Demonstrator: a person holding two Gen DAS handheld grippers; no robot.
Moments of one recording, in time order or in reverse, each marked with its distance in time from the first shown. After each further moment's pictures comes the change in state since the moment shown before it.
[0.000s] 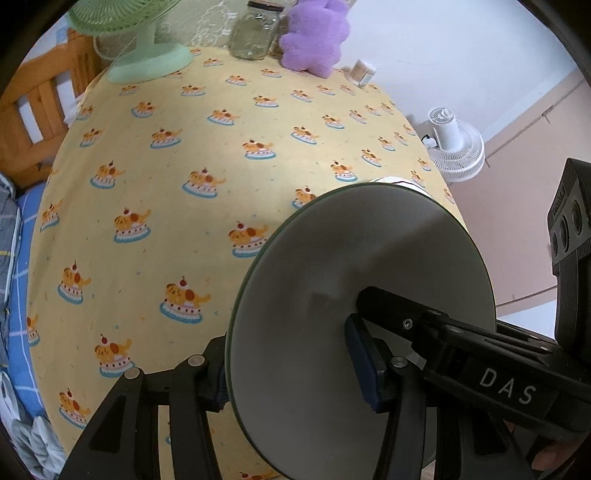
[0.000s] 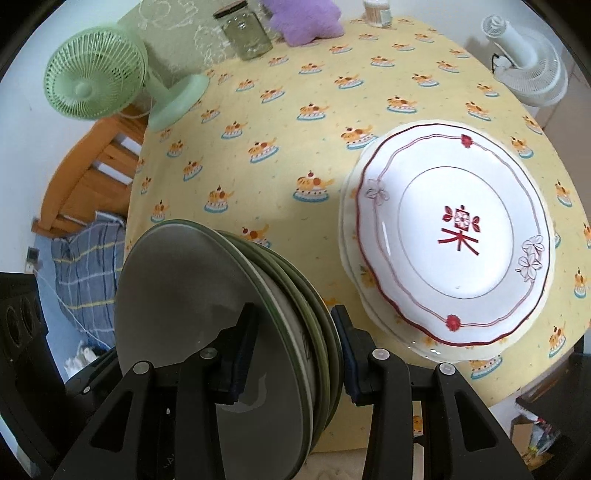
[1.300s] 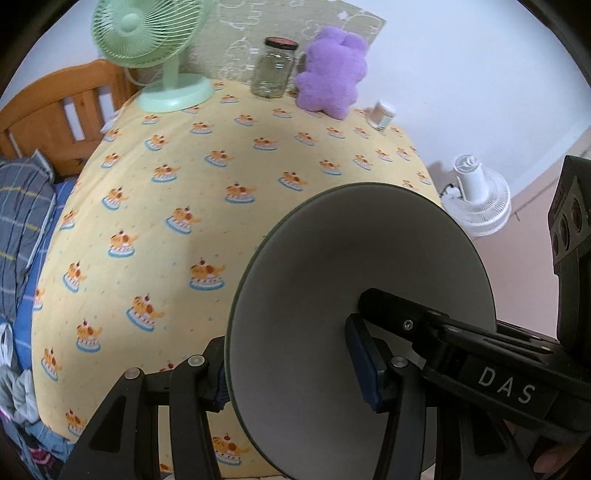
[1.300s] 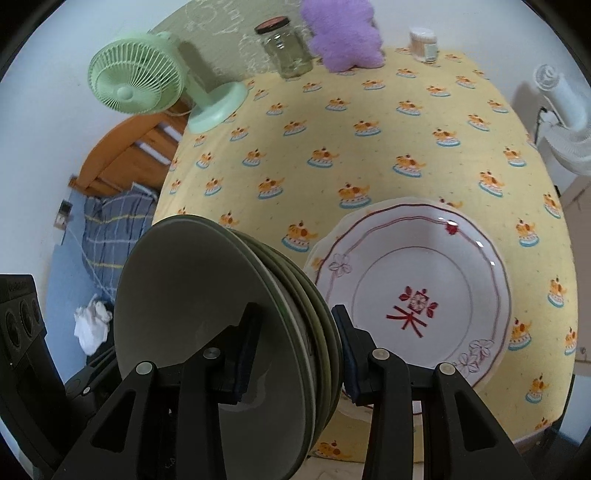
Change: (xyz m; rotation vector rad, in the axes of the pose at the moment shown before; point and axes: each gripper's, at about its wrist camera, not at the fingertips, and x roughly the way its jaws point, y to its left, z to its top) left arm -0.002 -0.081 0.024 -0.155 -0.140 0.136; right arm -0.042 -0.051 0.060 -0.218 0.028 0.117
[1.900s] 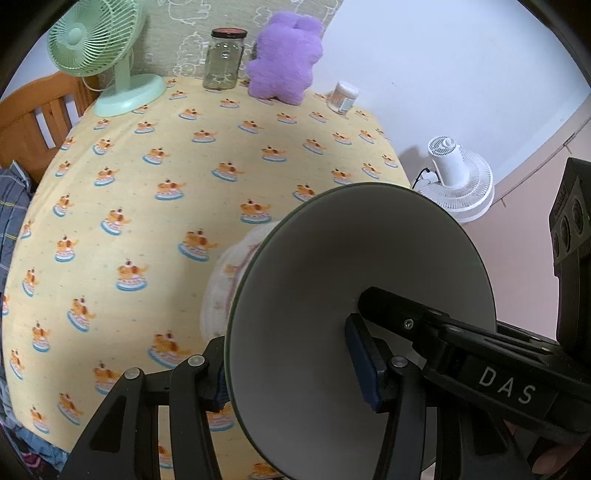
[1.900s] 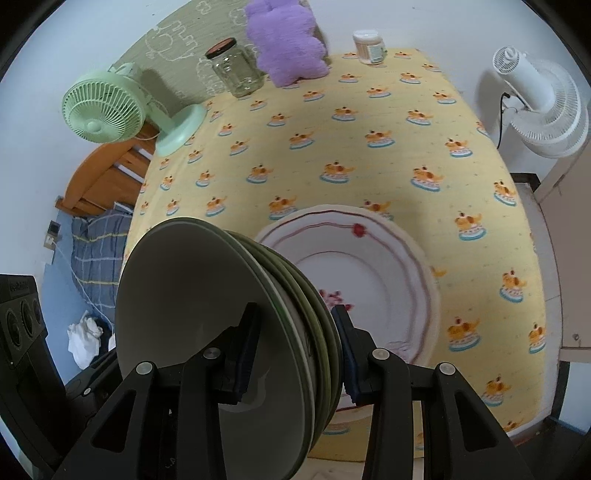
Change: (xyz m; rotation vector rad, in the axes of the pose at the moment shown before) left arm 0.030 -0.070 -0.002 0.027 0.023 -0.041; right arm -0.028 -0.072 -0.001 0.051 -0.026 -0.035
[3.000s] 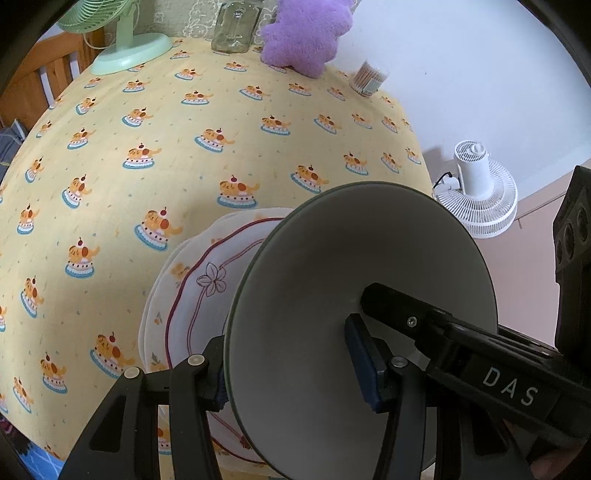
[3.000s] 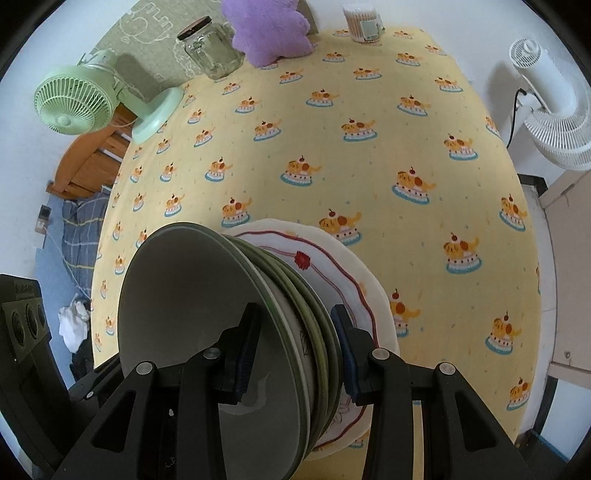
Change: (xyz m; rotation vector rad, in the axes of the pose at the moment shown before) left arm 0.059 -0.008 0.015 -0.133 0.063 0.006; right arm 0.043 -0.046 0.038 -0.045 0.088 -0.007
